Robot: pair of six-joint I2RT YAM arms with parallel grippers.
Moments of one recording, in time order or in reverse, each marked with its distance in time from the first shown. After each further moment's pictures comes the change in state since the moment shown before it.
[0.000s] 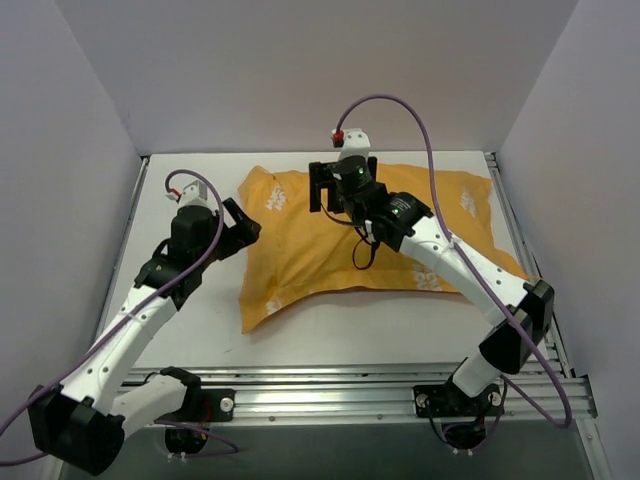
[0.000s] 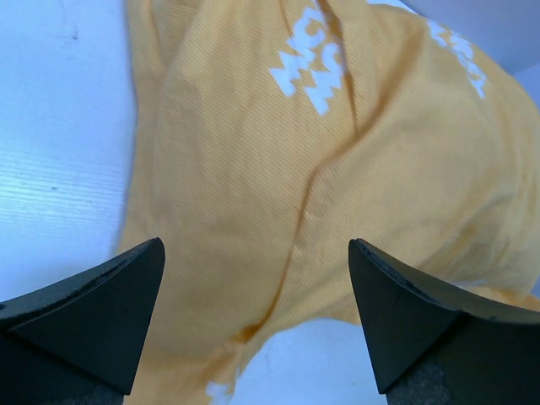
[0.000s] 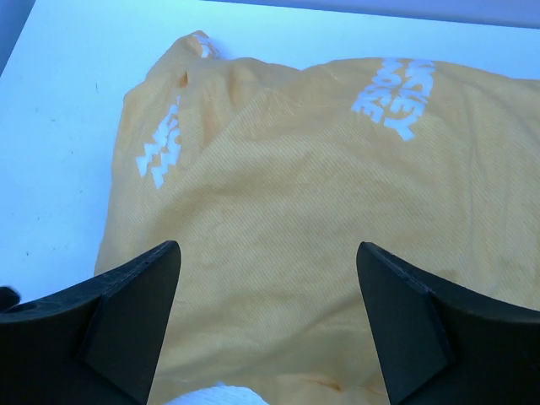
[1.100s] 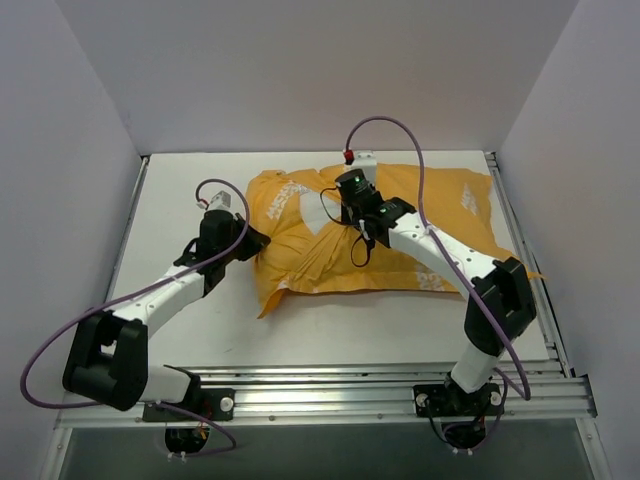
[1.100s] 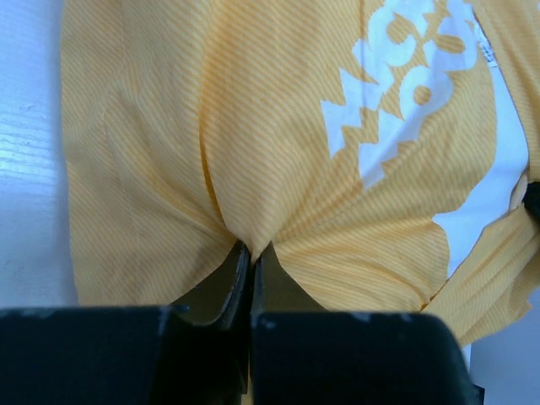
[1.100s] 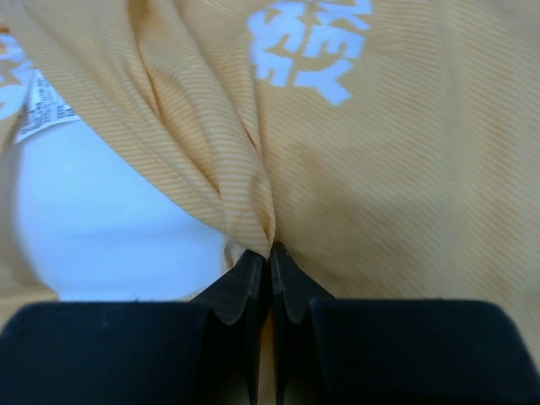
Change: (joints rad) left arm 0.084 0.396 -0.165 0.495 0.205 -0.095; right arm -0.103 0.190 -0.103 0.103 0.057 0.013
